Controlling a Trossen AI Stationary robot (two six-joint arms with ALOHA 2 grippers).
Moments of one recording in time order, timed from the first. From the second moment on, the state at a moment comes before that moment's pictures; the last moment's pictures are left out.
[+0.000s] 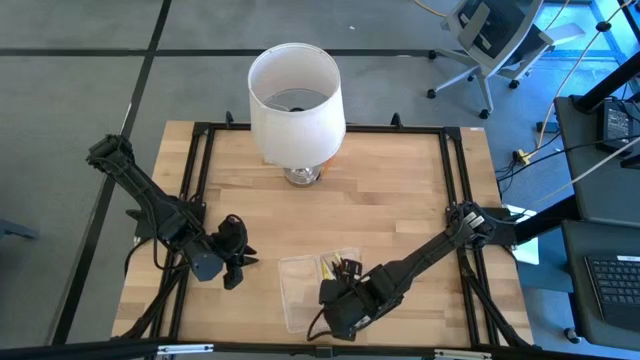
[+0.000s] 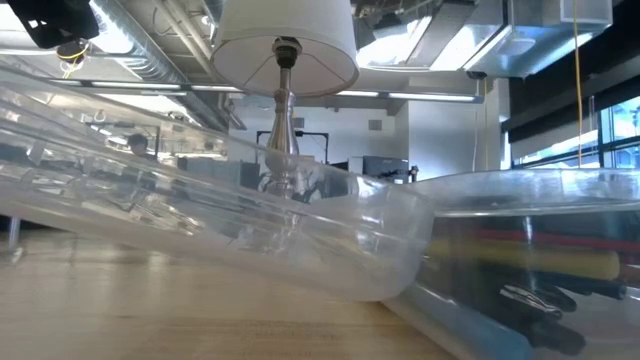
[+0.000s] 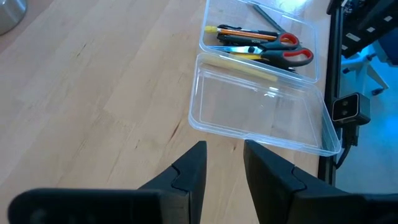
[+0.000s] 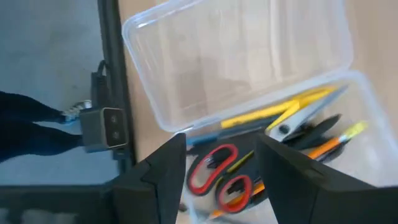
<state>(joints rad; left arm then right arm) -0.74 1.13 0.87 -0.67 -0.50 -1.03 0.59 2.12 1.99 -1.03 0.20 0.70</state>
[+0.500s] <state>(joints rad) -0.74 1.13 0.87 -0.65 -0.50 -1.04 0.56 2.12 1.94 -0.64 0.10 0.43</state>
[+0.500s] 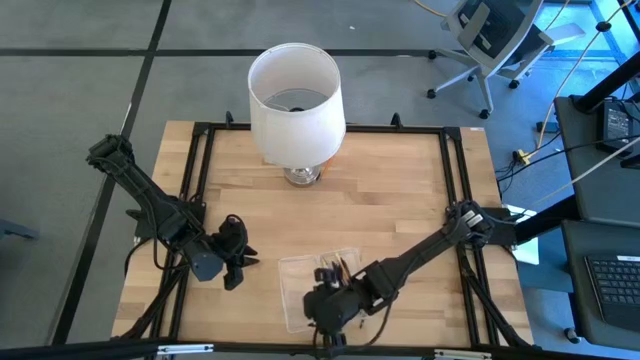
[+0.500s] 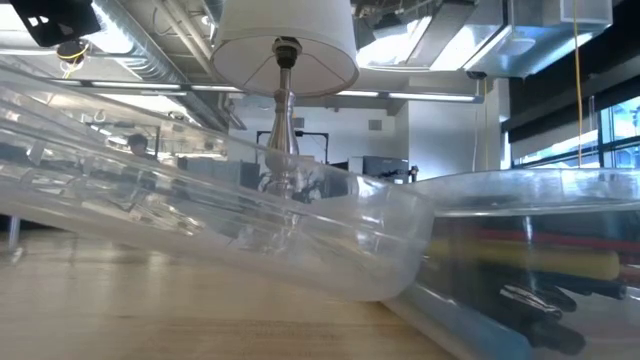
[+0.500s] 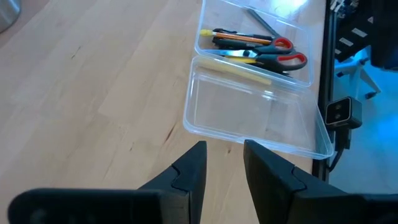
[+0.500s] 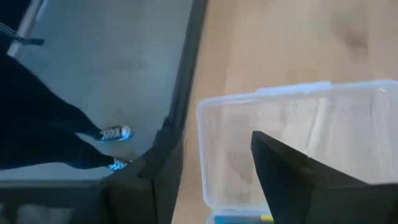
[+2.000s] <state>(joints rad) -0.74 1.13 0.87 -0.65 -0.51 -0.99 0.47 1.68 1.28 0.01 0.13 0.35</state>
